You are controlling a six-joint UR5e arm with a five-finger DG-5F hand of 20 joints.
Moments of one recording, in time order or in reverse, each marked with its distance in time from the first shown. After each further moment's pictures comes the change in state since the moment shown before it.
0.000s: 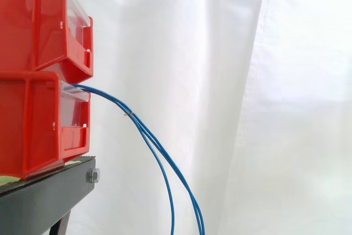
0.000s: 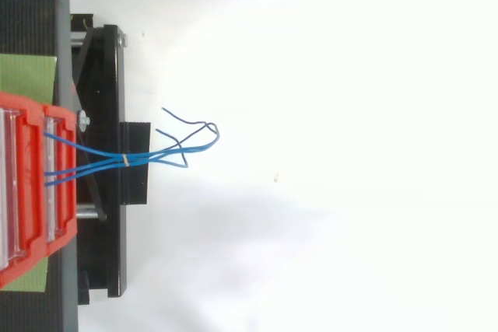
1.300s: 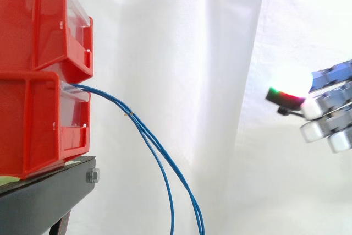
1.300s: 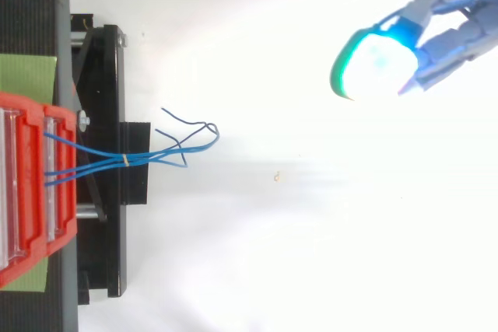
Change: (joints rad) arm -0.027 -0.286 0.096 0.271 0.071 -0.061
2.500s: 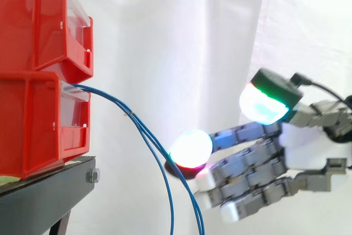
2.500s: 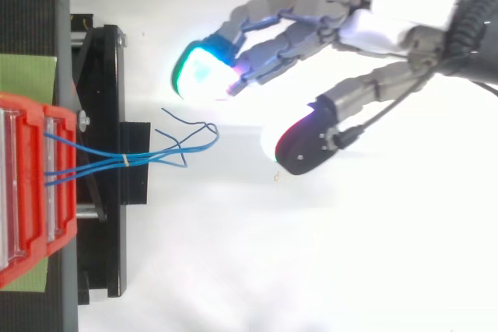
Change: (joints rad) arm -0.022 -0.335 0.252 0.157 -0.049 -0.086
